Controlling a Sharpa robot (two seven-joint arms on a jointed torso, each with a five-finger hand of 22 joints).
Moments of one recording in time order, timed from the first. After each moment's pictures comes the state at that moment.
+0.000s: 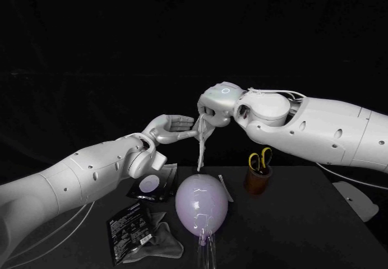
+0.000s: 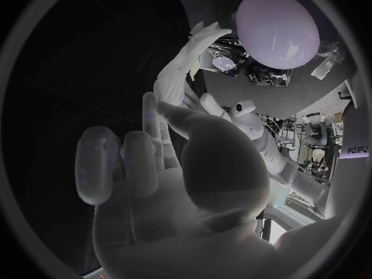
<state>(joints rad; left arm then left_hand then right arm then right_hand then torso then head) 1.41 -0.42 -0.08 0.94 -0.40 -0.13 0.36 1.57 -0.15 -0.03 0.25 0.05 0.55 0.16 0.21 0.16 0.64 0.15 0.06 0.06 0.53 0.21 0.11 0.09 0.08 0.59 0.29 0.13 0.06 1.68 -0.58 -0.15 1.31 -1.86 -0.23 -0.10 1.23 -0.04 0.68 -0.07 0.05 1.03 0.10 0.33 0.43 1.35 0.04 0.09 0.11 1.47 -0.03 1.37 1.29 0.06 1.46 0.08 1.35 1.31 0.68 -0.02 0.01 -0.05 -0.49</state>
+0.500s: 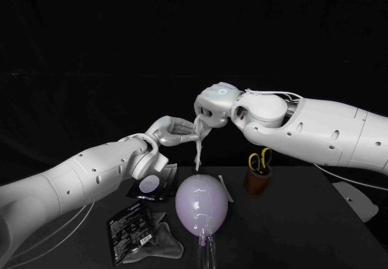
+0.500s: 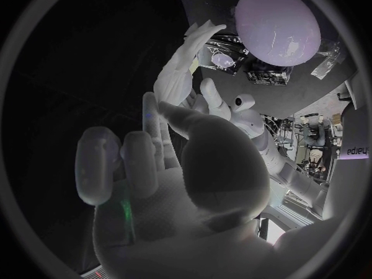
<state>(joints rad) 1.41 -0.41 -0.08 0.96 -0.48 -0.18 0.32 1.60 -0.13 -0.10 0.29 0.05 0.71 0.19 0.27 0.20 0.83 0.21 0.08 0.07 0.65 0.20 0.13 0.11 0.08 0.62 0.29 0.12 0.06 1.68 -0.57 -0.15 1.32 -1.86 -0.24 -0.10 1.23 -0.04 0.68 -0.07 0.04 1.03 0.10 0.33 0.43 1.35 0.04 0.09 0.11 1.47 -0.03 1.38 1.29 0.06 1.46 0.08 1.35 1.31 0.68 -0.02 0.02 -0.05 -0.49</state>
